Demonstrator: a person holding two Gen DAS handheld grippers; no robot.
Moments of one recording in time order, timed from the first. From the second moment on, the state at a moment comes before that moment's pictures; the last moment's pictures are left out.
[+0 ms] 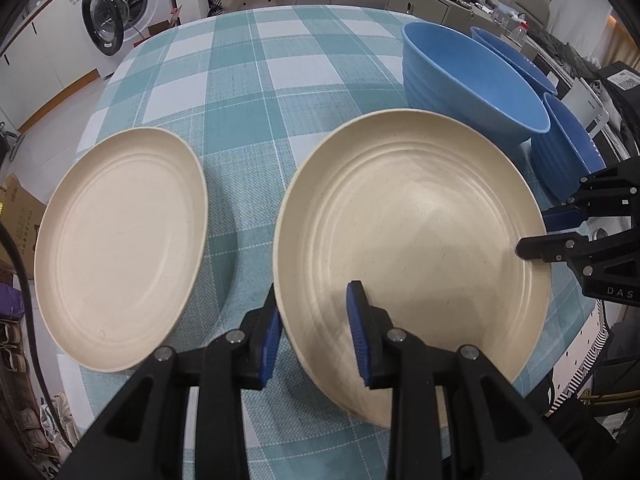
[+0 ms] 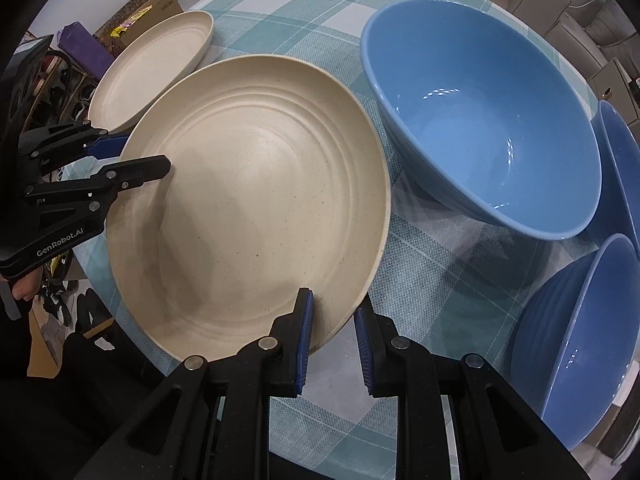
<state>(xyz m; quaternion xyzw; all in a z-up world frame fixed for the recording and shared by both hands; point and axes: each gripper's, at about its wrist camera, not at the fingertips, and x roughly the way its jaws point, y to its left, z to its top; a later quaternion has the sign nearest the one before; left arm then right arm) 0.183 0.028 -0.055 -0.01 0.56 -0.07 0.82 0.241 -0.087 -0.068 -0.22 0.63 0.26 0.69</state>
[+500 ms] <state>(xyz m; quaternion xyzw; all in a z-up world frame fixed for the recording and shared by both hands) 0.181 0.022 -0.061 0.02 0.57 -0.08 0.82 0.228 -0.064 -0.080 -0.28 0.63 0.25 0.68</state>
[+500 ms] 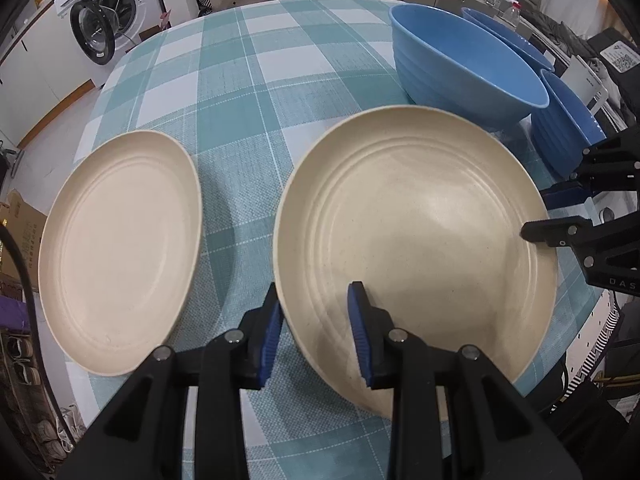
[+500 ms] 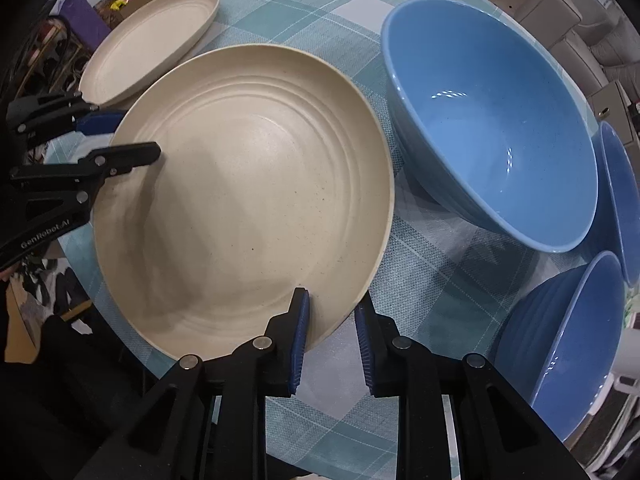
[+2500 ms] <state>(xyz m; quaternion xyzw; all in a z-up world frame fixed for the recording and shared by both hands) 0.128 0.109 0.014 -0.04 0.40 0.00 0.92 0.236 -0.019 -0.027 -0.14 0.51 0.37 0.76</state>
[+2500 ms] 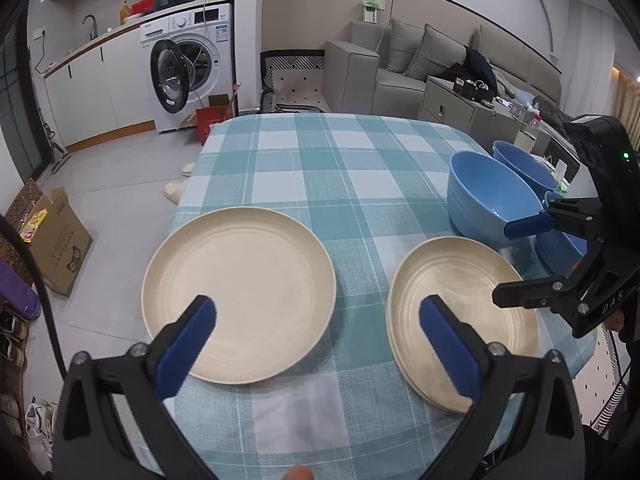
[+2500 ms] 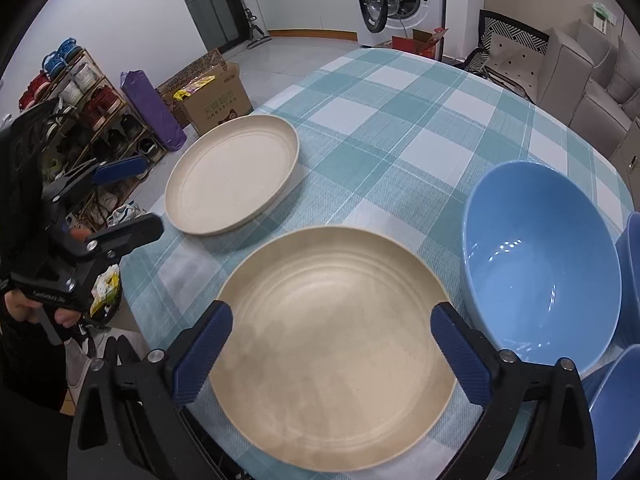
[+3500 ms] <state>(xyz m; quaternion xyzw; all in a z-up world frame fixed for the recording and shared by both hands) 0.142 0.221 -0.036 -0.10 0.44 0.13 0.88 0.288 0.075 -0.032 -0.13 0.50 0.37 0.77</state>
